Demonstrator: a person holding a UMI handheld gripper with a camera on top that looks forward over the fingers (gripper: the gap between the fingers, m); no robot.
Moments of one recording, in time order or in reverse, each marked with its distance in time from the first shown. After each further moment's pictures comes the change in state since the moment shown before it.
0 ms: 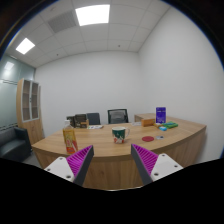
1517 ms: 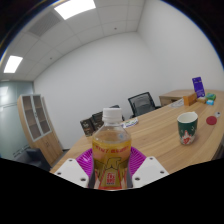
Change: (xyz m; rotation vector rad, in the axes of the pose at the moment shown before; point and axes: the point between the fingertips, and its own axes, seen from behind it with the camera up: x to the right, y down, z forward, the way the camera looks) arm -0.222 0.023 0.310 -0.085 -0.163 0.265
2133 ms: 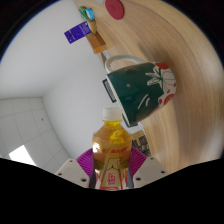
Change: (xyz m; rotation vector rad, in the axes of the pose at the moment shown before) arm 0.120 -0.116 0.070 0.087 -0.176 1.673
